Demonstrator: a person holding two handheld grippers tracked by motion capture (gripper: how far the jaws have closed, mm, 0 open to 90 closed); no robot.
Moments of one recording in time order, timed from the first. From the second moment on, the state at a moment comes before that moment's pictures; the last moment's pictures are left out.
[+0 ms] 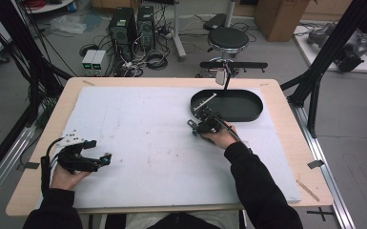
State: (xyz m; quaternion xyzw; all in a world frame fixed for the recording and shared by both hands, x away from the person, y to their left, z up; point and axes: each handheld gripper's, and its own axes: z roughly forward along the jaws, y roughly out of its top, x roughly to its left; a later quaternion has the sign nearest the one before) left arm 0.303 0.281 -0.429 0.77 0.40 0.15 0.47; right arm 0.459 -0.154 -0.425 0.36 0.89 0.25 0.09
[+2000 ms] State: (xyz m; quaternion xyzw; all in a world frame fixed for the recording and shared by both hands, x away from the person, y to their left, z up) left arm 0.304 0.282 -0.428 0.77 0.40 0.15 0.48; right arm 0.450 -0.238 -0.317 0.38 0.82 0.41 0.06
